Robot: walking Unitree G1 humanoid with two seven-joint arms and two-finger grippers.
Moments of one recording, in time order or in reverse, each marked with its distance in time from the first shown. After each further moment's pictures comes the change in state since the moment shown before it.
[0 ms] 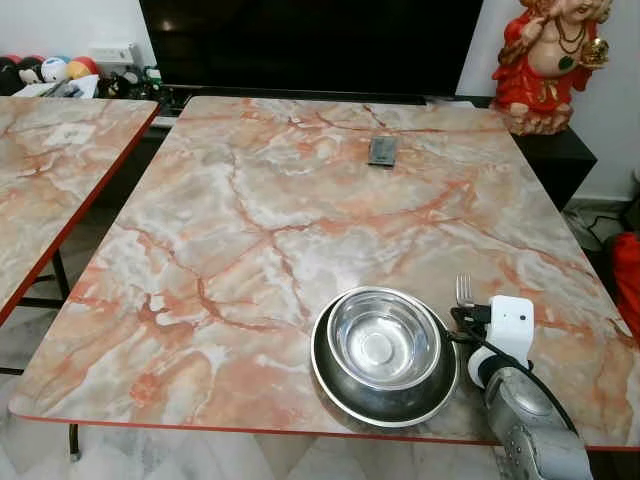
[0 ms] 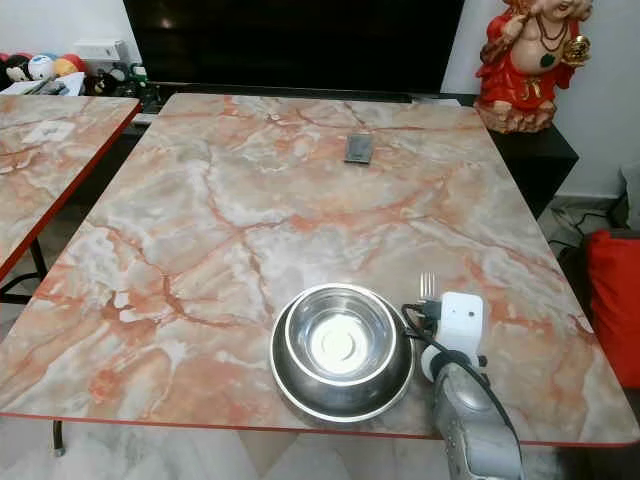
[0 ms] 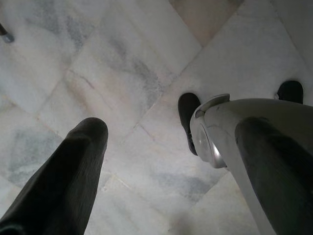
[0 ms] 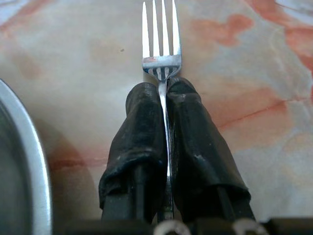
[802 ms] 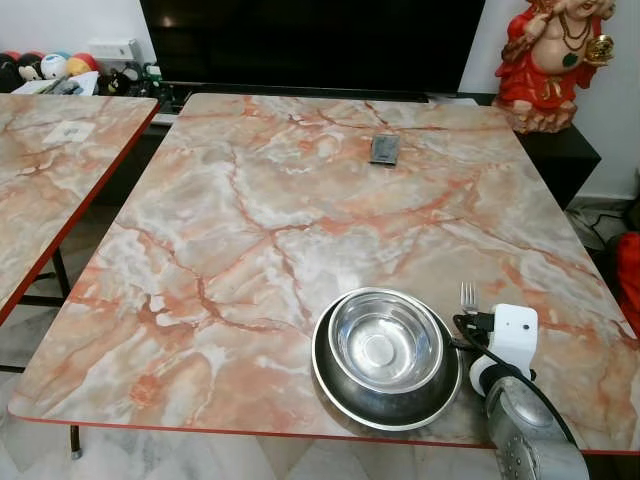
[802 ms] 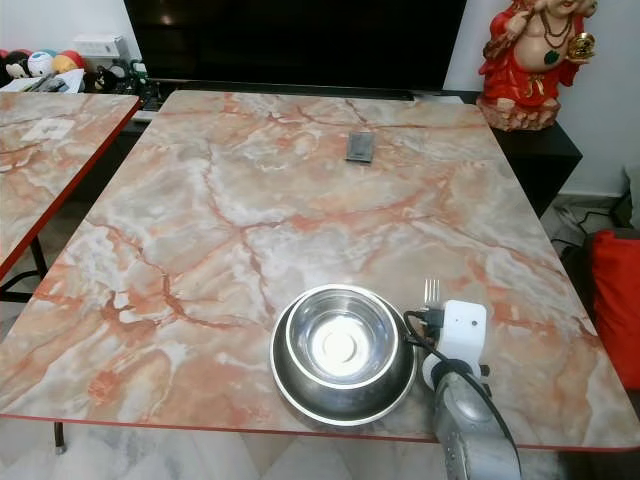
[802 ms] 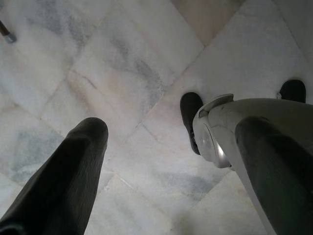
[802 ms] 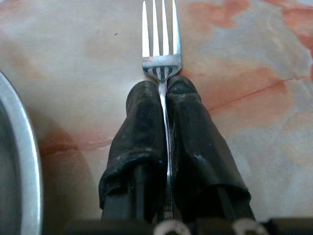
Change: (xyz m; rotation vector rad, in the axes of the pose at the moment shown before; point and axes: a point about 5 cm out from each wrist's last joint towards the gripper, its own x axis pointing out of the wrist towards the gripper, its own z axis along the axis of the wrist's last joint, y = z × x) left arm 0.000 0.003 0.002 0.010 -0.003 0.000; right arm -0.006 0.000 -0.008 0.020 0.000 -0.021
